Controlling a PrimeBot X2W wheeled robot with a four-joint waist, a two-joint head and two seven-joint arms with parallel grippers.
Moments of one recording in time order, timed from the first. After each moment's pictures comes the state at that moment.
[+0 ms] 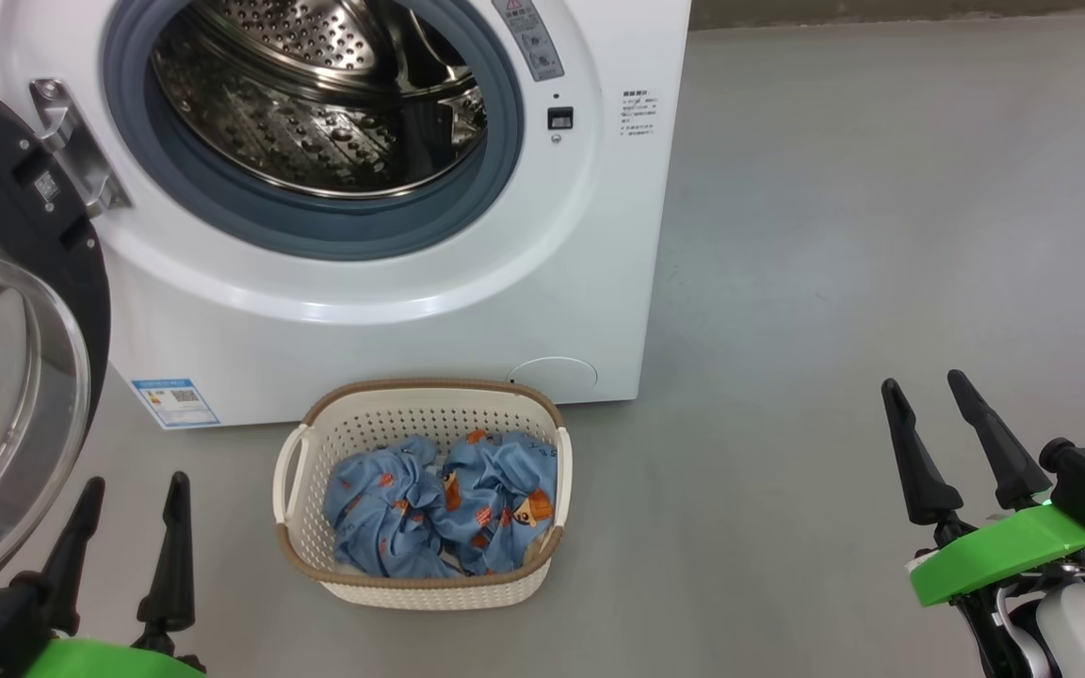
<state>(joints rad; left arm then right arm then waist) -0.06 0.41 -0.21 0.15 -0.60 0.12 -0.24 -0.17 -0.27 0.17 0.27 0.49 0.12 -0.25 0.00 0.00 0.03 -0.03</state>
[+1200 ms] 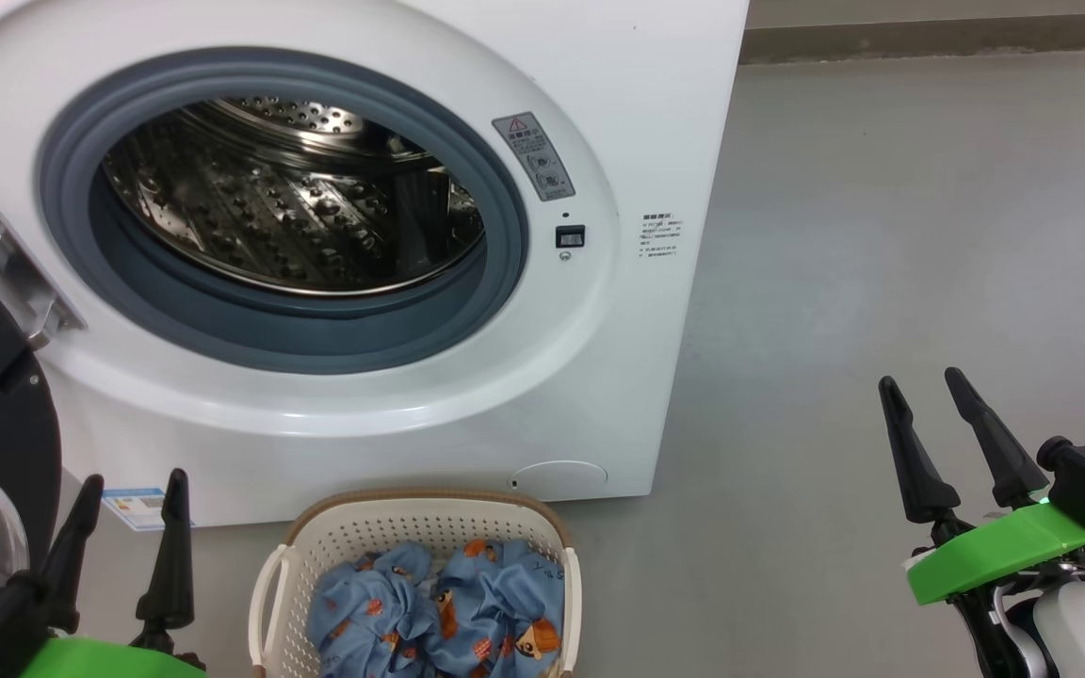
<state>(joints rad) -0.07 0.41 -0.21 0.15 -0.61 0.12 -0.25 -0.17 -0.27 0.17 0.27 0.49 0.12 -0.25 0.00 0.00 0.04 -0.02</state>
